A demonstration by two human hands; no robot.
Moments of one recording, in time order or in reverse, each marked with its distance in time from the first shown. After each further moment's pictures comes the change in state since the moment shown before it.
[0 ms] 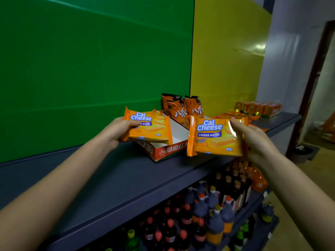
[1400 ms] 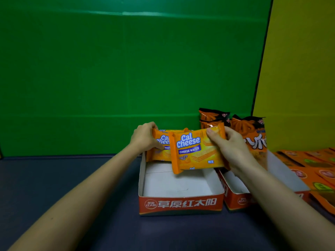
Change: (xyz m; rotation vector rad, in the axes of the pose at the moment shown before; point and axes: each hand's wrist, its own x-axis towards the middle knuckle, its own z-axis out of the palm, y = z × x) left_hand 0.140 -0.015 0.035 1.005 0.594 0.061; right_hand 0.224 0.048 0.109 -0.076 -0.619 -0.219
